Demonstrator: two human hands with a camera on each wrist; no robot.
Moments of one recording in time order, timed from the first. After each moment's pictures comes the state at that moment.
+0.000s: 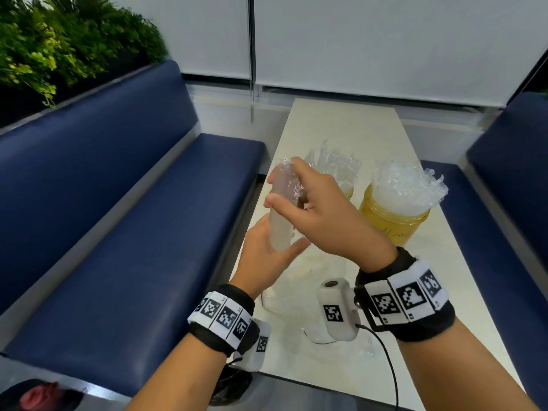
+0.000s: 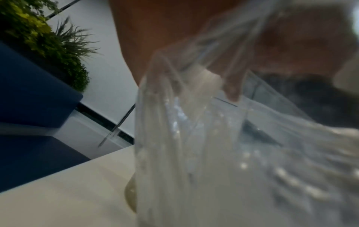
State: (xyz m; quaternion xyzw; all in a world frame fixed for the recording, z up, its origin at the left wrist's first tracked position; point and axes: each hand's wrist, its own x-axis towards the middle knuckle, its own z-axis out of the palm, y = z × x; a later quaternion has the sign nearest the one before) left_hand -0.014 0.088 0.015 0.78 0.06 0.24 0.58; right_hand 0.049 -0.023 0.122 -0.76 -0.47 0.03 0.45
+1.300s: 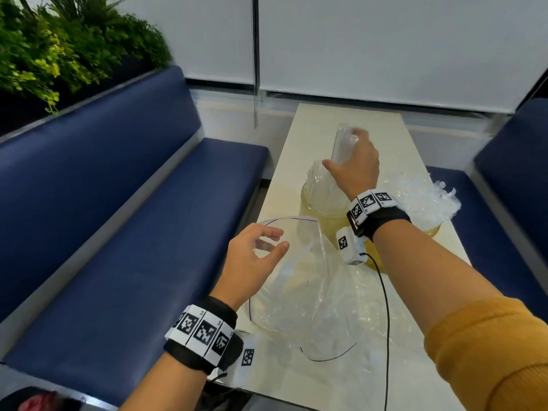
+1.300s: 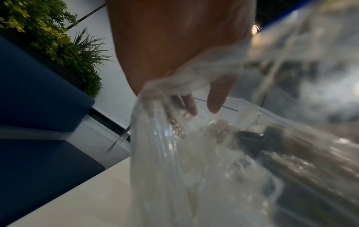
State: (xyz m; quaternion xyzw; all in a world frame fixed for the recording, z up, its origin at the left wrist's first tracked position) left_hand -0.010 0.124 0.008 0.79 0.15 0.22 0.55; right_hand 0.243 0.009 0.067 -0.88 -0.16 -0.19 0.41
